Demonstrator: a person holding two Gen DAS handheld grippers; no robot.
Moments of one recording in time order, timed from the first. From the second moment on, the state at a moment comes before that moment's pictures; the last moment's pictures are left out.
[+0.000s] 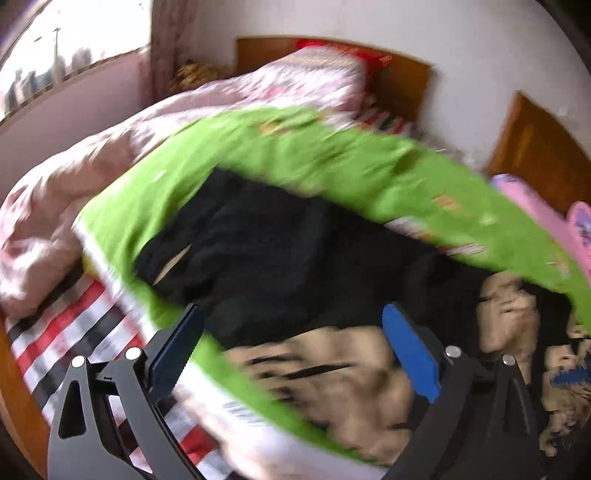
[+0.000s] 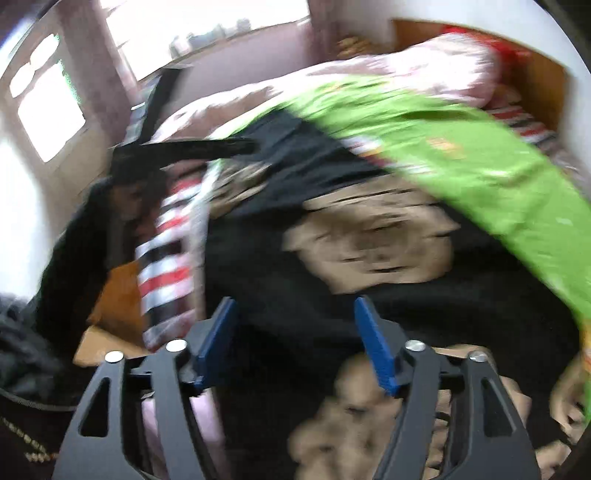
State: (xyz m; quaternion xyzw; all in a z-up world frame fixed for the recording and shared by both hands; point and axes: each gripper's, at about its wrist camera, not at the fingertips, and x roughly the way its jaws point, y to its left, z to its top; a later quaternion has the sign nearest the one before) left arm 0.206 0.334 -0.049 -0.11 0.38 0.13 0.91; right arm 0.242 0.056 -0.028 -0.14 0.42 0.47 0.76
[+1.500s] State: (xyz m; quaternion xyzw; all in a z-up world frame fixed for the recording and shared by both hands) left arm 0.221 0.324 -0.047 -0.20 0.33 0.08 0.92; right arm 0.153 -0.186 -0.011 -0.06 0.38 0.12 0.91
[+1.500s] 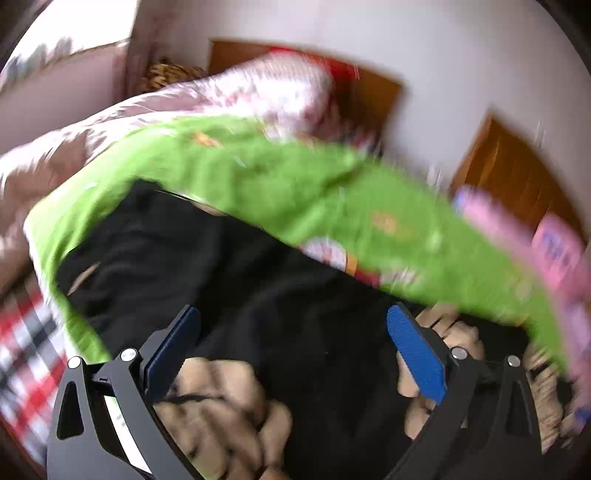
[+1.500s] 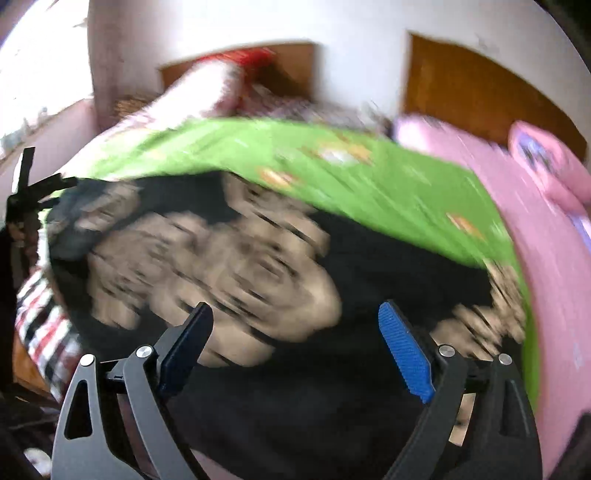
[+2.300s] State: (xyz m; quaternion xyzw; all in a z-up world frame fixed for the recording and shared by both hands) left arm 0.199 0.512 -0.138 -0.51 0.29 0.04 0.81; right arm 0.177 0.074 -0.011 -0.08 0.35 0.37 0.85
